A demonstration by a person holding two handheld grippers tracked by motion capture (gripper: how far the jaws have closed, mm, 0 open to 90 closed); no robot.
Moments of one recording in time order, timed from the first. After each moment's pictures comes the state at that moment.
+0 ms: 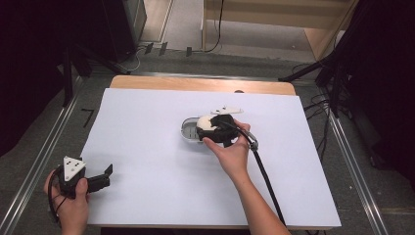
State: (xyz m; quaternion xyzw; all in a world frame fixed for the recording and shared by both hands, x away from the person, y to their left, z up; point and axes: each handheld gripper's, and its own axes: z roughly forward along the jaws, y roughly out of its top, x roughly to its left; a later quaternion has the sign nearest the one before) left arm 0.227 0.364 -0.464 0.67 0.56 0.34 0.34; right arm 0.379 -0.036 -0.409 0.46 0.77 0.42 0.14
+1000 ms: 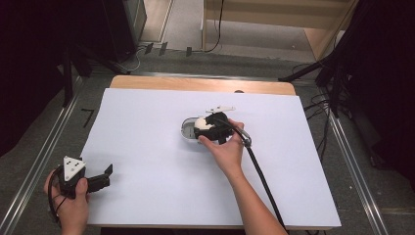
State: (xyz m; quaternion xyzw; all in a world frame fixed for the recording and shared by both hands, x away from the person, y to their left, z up) left arm 0.228 0.364 -0.464 0.67 0.56 0.34 0.34; right arm 0.397 -0.023 -0.428 0.48 0.78 0.38 0.13
